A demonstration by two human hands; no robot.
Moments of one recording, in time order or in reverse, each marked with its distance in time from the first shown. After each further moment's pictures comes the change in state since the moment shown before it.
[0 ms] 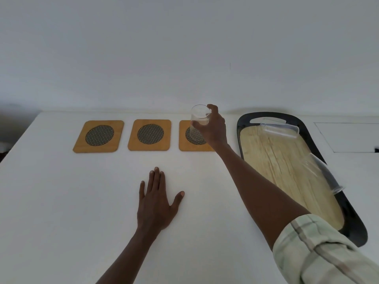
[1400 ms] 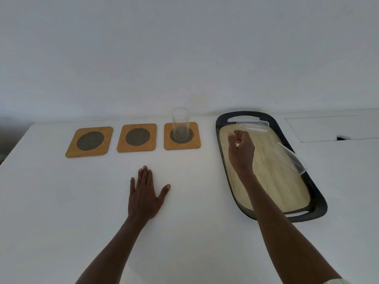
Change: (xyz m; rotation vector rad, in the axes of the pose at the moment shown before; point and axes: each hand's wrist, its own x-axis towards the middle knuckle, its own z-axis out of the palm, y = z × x) left_hand -0.006 0.008 -0.010 -0.017 0.015 0.025; right_hand -0.106 0.053 -0.125 0.071 0.359 0.075
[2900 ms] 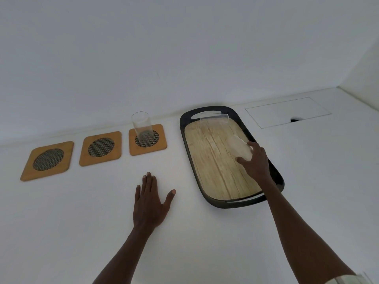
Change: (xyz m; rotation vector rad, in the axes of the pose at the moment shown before) left_hand -0.018 0.093 0.041 -0.037 -0.039 0.142; right_hand 0.003 0.121 -0.147 -0.307 -0.153 0.208
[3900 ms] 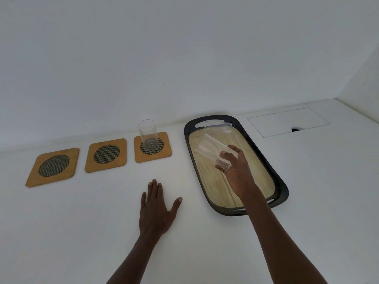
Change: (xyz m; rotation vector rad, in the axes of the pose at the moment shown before) left_hand 0.002 -0.002 0.001 -0.009 0.002 0.005; right_hand -0.047 -0.095 0.025 1.172 -0.263 0.144
